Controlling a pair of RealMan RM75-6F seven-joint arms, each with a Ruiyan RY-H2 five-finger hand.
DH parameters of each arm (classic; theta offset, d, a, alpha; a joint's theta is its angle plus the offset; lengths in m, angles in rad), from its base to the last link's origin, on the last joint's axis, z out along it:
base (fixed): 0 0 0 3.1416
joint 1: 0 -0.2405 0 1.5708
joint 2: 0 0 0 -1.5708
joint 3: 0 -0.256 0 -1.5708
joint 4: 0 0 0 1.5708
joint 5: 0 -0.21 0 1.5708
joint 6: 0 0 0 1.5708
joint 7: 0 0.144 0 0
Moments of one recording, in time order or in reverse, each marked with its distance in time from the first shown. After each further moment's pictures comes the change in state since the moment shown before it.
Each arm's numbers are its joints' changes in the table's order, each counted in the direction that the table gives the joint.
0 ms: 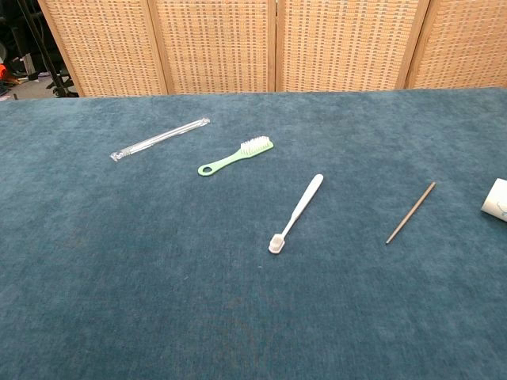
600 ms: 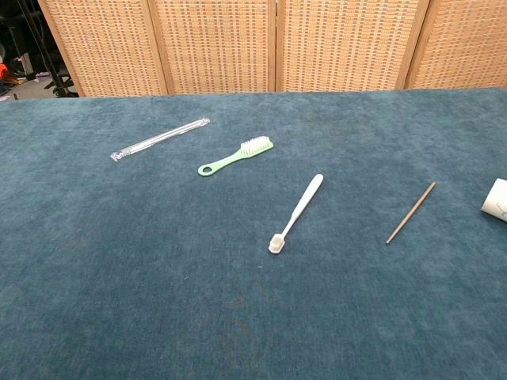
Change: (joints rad) left arm 0.007 -0.002 0.005 -0.010 0.009 -0.019 -0.007; right arm -0.016 -0.006 -0.013 0.006 -0.013 -0.022 0.003
